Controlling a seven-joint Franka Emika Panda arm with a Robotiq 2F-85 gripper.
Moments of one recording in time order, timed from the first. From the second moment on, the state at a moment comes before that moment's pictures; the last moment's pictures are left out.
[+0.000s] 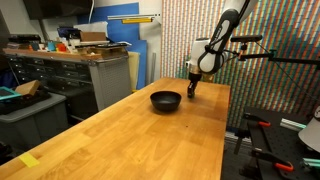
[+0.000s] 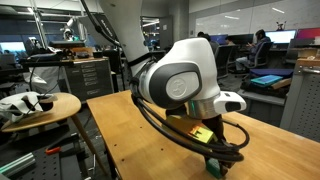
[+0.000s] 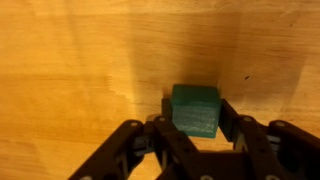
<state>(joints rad) -0.24 0.54 -0.20 -2.26 -0.24 2.99 -0.14</state>
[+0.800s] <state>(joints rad) -0.28 0.48 -0.13 -2.21 -0.19 2.74 -0.24</state>
